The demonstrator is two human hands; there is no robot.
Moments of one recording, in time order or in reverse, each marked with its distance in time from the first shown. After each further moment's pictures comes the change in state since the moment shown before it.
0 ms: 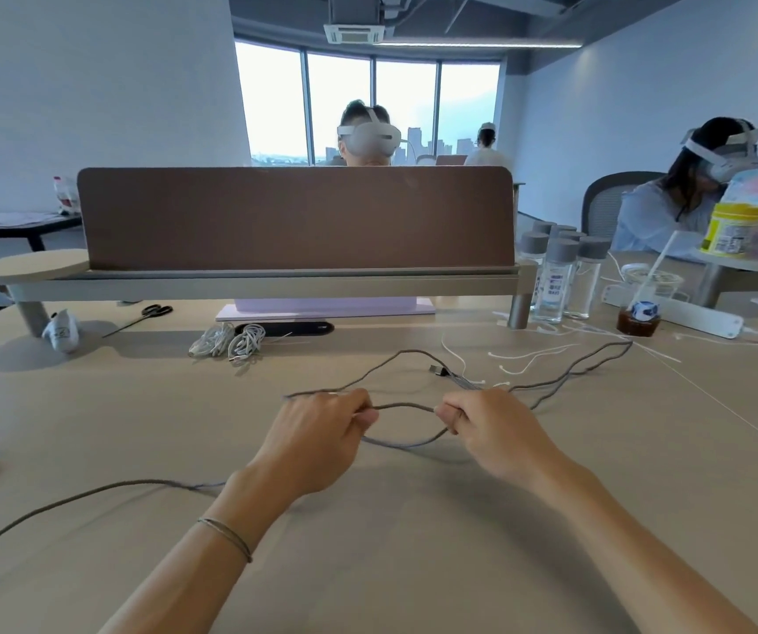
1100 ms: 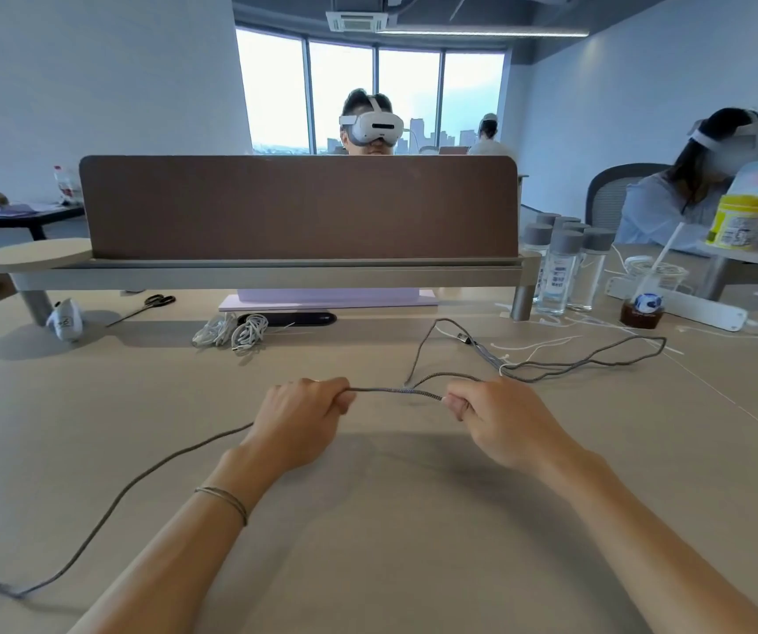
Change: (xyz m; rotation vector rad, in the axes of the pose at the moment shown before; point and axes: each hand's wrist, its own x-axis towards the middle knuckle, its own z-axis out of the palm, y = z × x) left_hand 0.008 -0.033 0.013 0.067 0.006 -0.055; right_hand 0.000 0.010 0.001 -0.112 0.028 -0.050
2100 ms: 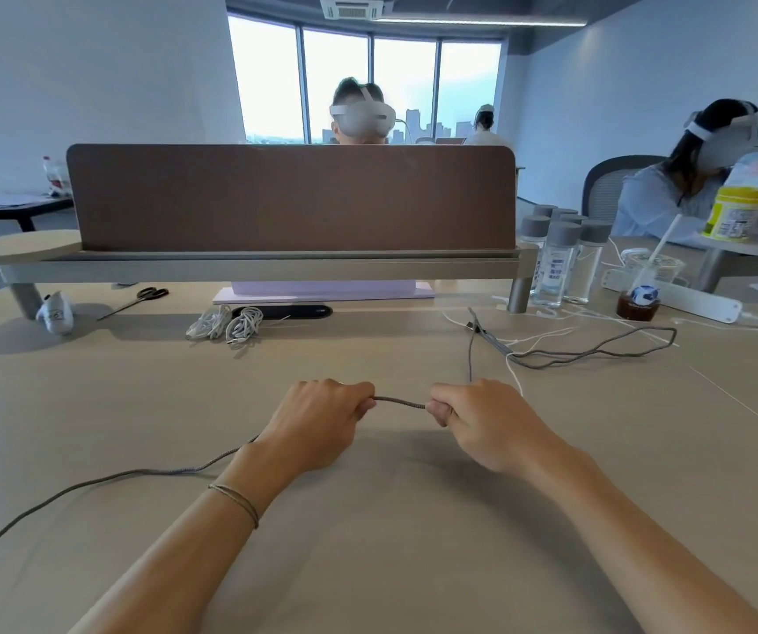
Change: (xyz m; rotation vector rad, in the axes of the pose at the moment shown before) left_hand 0.002 0.019 0.005 0.073 -0.083 0.146; right_hand -0.001 -0.016 0.003 -0.009 -0.098 -0.043
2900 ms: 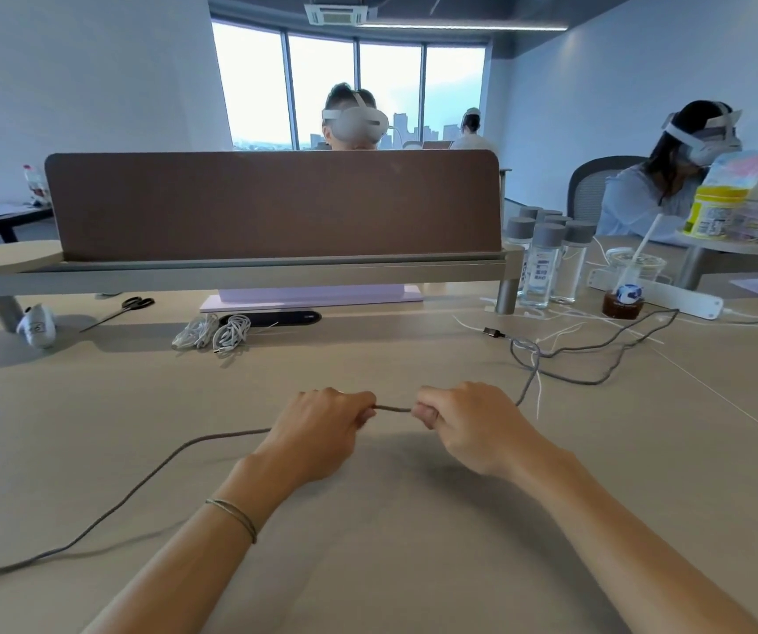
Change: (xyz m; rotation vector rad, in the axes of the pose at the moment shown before) left_hand 0.006 0.014 0.002 -0.012 -0.042 -0.015; right_hand 0.003 0.001 0.003 -0.039 0.025 -0.038
